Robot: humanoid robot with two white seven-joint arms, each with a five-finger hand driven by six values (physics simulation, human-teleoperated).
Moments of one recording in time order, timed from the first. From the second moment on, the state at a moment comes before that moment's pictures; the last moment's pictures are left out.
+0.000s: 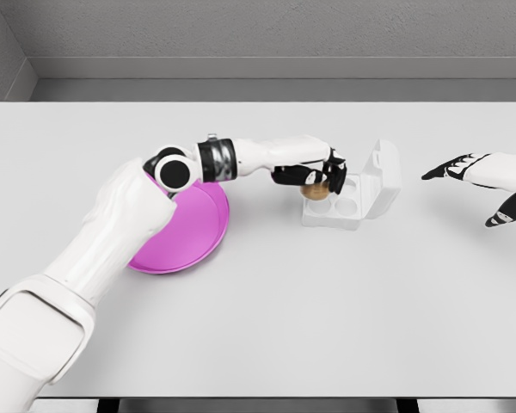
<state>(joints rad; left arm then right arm) -0.84 0.05 -0.68 -0.90 -0.21 -0.61 -0.61 -0.54 -1.04 0.56 -1.38 0.17 -0.55 0.61</state>
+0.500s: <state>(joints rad) -0.79 0.16 -0.64 -1.02 -0.12 -0.61 -0.61 -0.55 -1.04 0.56 -1.38 0.17 -0.55 0.61</state>
